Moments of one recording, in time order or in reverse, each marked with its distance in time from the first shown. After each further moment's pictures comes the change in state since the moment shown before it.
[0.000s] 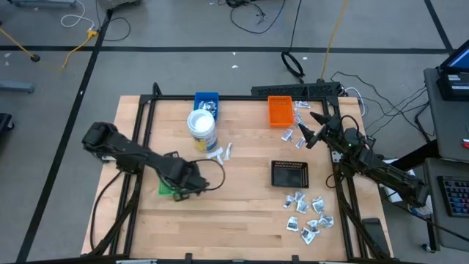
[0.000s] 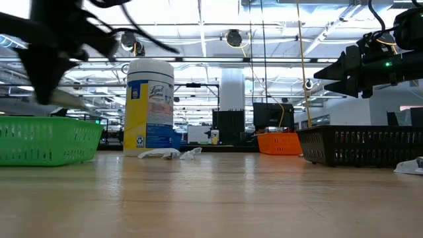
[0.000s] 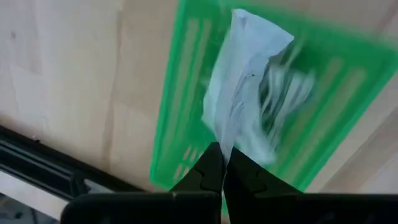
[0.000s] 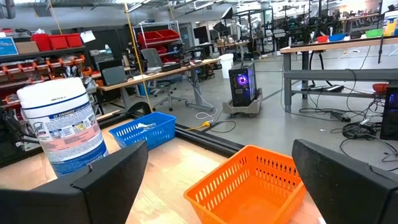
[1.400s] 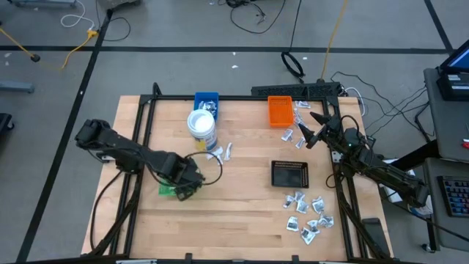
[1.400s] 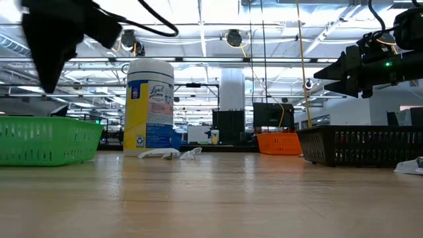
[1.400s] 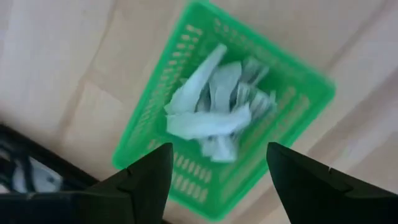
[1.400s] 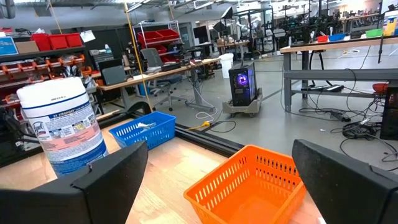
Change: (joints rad) left arm 0.018 -0.082 0.006 0.071 0.043 -0.249; right arm 0.000 0.000 0.000 0.000 0.000 0.000
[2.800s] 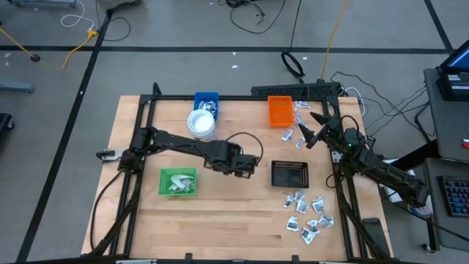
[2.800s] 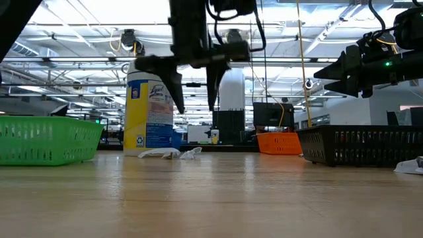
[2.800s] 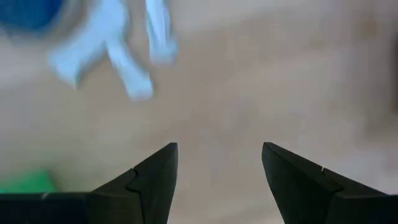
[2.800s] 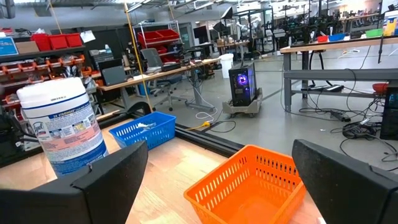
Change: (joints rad) left arm 0.238 0.553 0.627 0.136 -0.103 -0.460; right arm 0.000 0.000 0.000 0.000 0.000 0.000
